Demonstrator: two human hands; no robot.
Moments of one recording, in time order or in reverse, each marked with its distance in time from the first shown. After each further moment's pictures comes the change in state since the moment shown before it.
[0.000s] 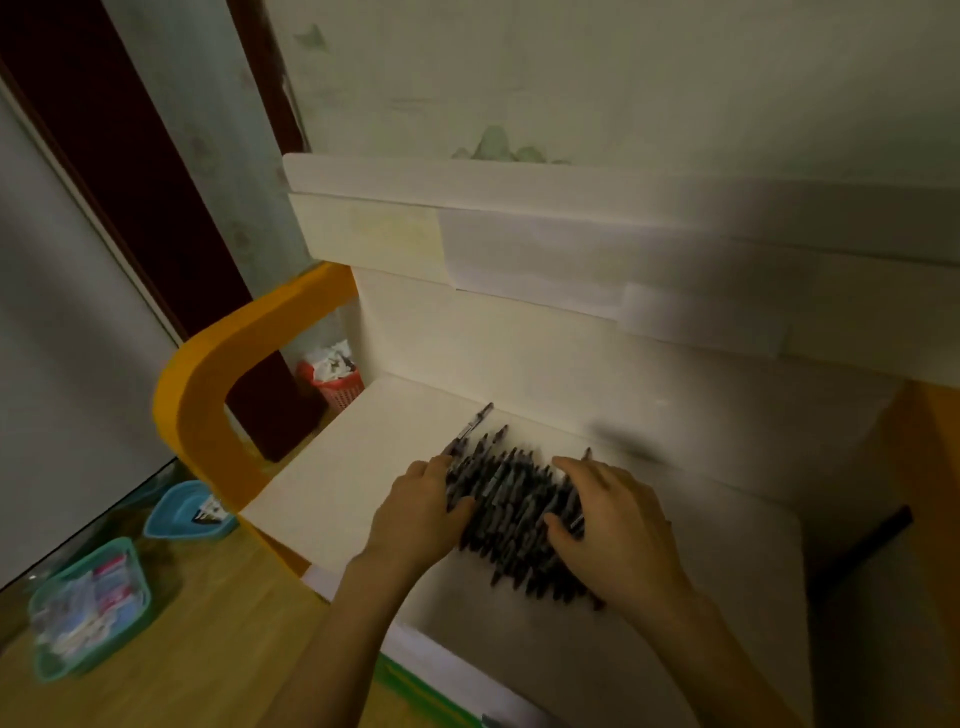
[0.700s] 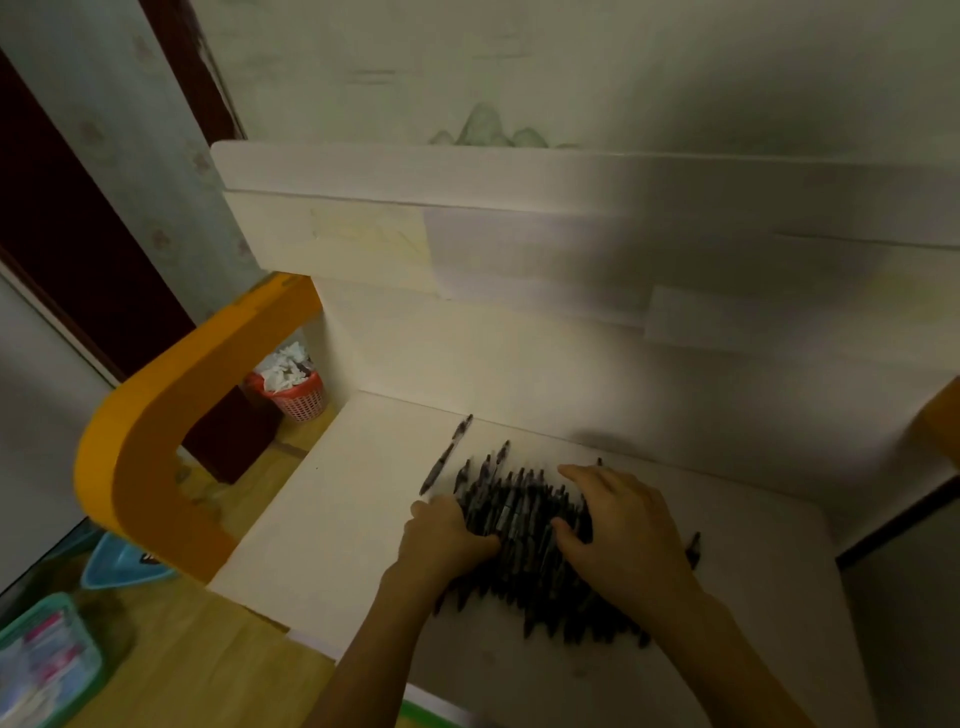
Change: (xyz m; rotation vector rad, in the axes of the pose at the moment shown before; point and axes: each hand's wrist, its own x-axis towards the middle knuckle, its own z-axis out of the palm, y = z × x) left_hand 0.076 -0.030 0.034 -0.001 -0.352 -0.207; right_hand 0.042 -0.012 0.034 -0.050 -0.040 0.165
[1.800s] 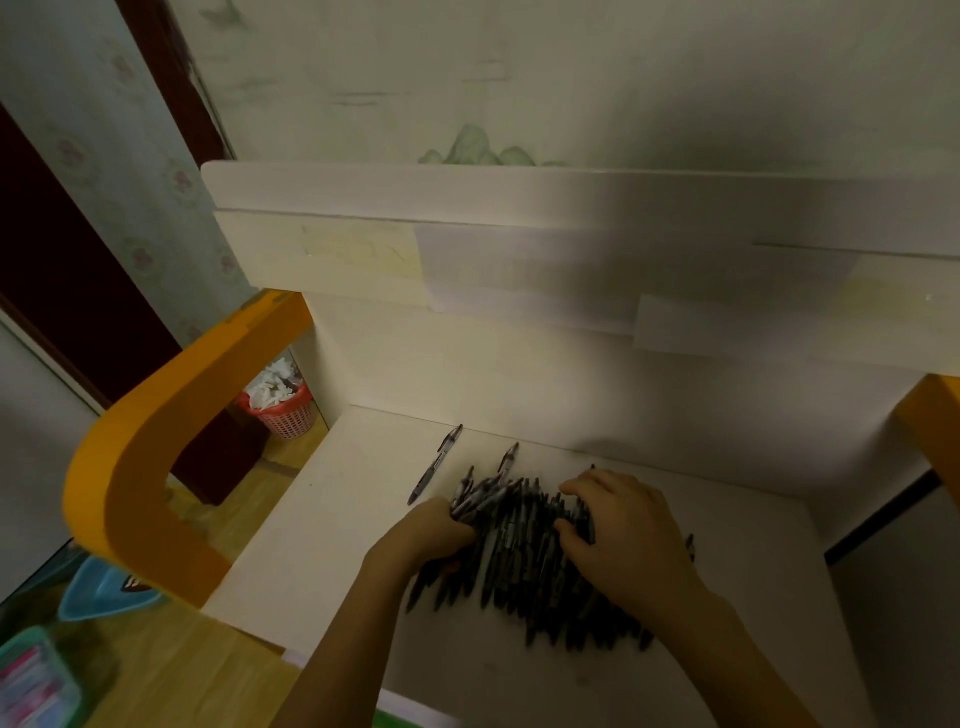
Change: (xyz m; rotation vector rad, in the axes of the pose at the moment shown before) left_hand 0.018 -0.003 -0.030 -0.188 -0.272 0.055; right_hand 0.001 -0.001 -0.007 -0.026 0.014 -0.003
